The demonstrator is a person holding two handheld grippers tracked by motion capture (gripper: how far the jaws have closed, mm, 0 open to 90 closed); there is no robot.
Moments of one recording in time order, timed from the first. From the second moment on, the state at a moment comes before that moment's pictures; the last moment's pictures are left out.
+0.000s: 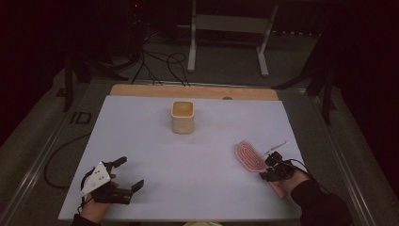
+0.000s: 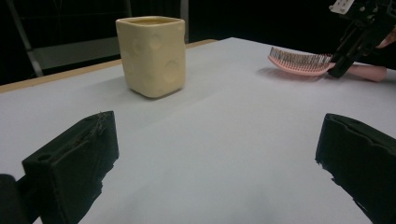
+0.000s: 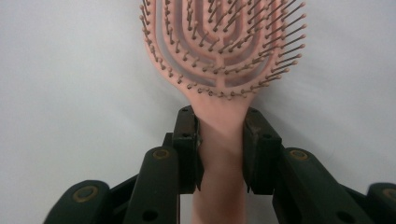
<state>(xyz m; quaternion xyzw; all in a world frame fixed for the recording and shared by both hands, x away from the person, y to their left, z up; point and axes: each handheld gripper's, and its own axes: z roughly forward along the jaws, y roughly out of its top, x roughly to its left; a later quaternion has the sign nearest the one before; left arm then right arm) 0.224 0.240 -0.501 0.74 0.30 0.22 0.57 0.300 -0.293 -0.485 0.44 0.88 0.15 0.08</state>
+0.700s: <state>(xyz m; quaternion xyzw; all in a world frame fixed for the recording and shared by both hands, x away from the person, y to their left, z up) 0.224 0.241 -0.501 0.74 0.30 0.22 0.57 0.299 -0.271 -0.471 0.42 0.86 0.24 0.12</state>
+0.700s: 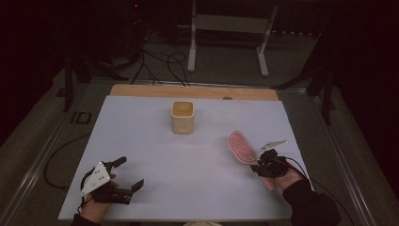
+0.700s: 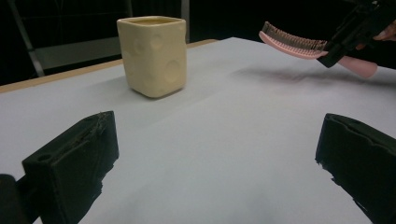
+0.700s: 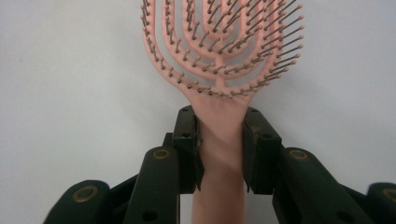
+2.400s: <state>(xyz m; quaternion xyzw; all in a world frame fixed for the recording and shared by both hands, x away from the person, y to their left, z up) 0.225 0.240 -0.502 0.73 0.30 0.21 0.57 0.268 -0.231 -0.465 0.35 0.77 0.50 0.21</state>
